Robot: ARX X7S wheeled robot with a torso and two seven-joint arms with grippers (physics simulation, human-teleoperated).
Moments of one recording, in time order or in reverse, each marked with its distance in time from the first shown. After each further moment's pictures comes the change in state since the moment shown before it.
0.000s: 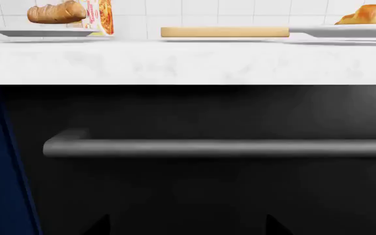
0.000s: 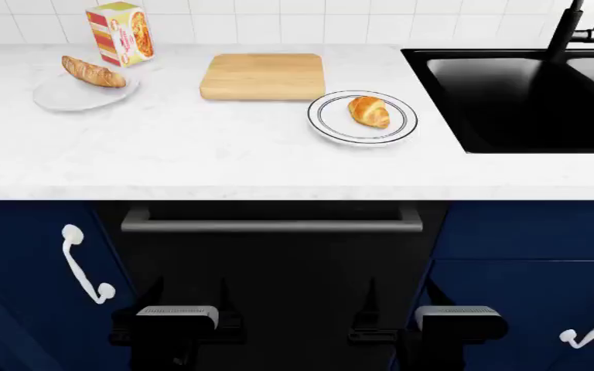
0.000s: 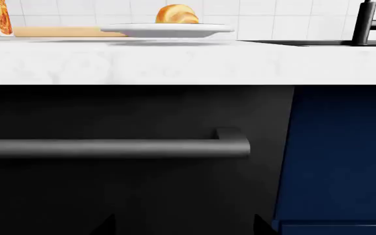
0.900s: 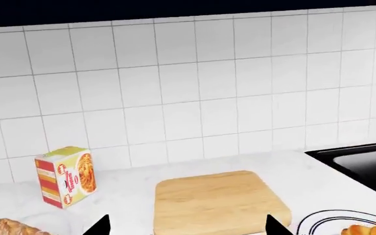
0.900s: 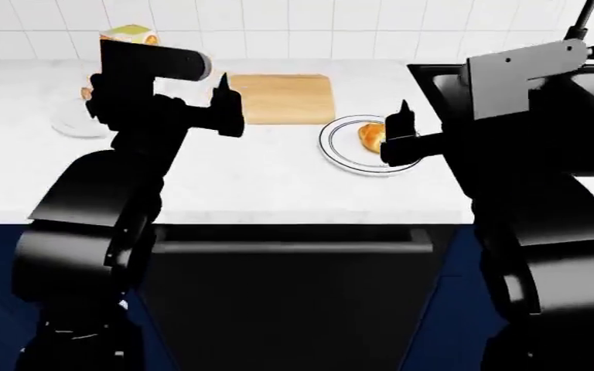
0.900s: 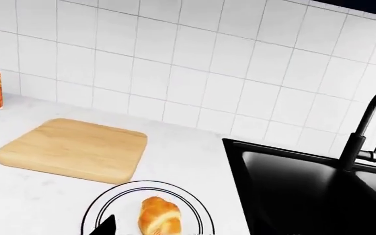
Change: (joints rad) left arm -0.912 -0.102 0.087 0.088 -0.107 -0.826 0.048; right arm 0.900 0.196 -0.104 -0.388 0.052 1.250 -0.057
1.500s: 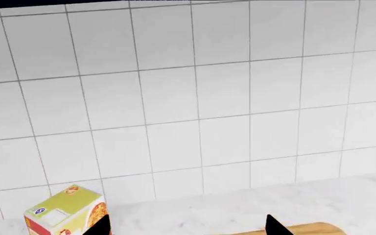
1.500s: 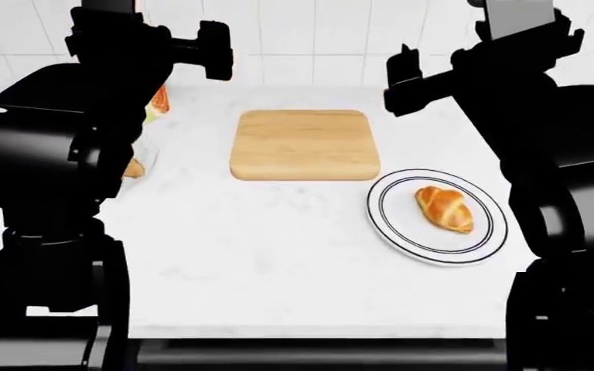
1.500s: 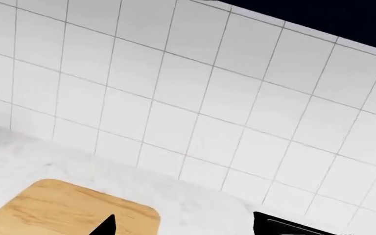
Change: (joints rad) left arm -0.330 -0.014 0.016 -0.223 -0.027 -0.189 0.002; right arm 0.277 0.055 -0.092 0.076 0.045 0.126 -0.077
